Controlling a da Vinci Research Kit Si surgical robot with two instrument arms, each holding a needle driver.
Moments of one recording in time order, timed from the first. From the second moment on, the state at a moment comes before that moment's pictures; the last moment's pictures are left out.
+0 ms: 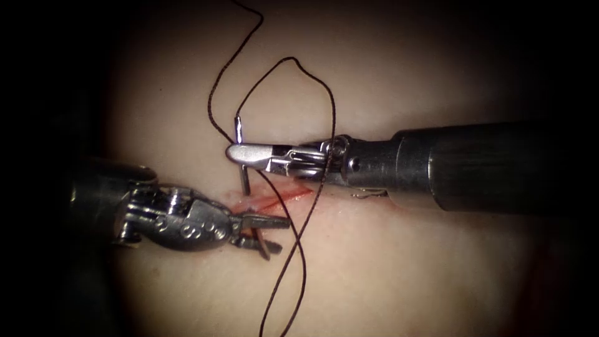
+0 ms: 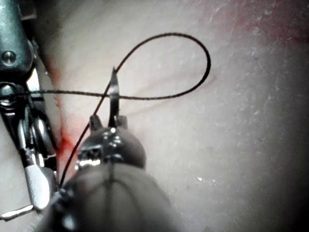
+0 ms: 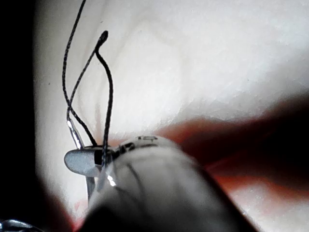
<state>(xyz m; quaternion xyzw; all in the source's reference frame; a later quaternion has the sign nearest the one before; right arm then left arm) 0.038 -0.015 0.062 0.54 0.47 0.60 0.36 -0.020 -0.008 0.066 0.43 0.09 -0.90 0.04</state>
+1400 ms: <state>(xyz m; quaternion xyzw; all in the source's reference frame) 0.026 -0.008 0.055 0.30 0.62 0.43 0.59 -0.015 -0.001 0.051 0.65 0.42 -0.48 -0.42</state>
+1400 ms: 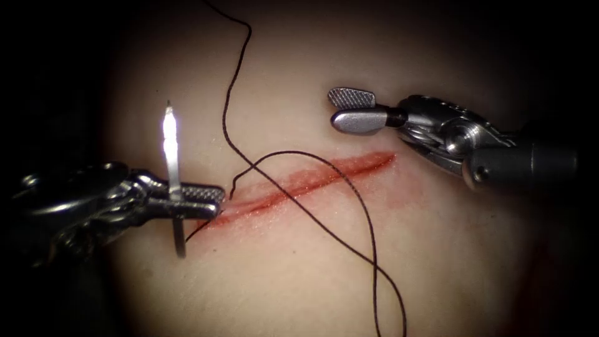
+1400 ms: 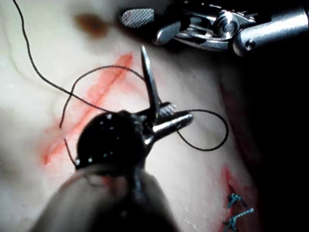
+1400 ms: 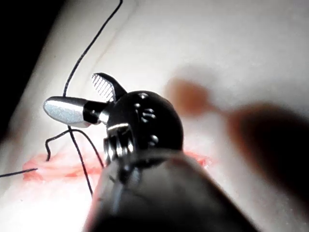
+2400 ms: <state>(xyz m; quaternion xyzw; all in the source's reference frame) 0.043 -0.016 0.059 0.31 0.54 0.06 0.78 -0.011 0.005 0.042 0.63 0.49 -0.27 -0.54</state>
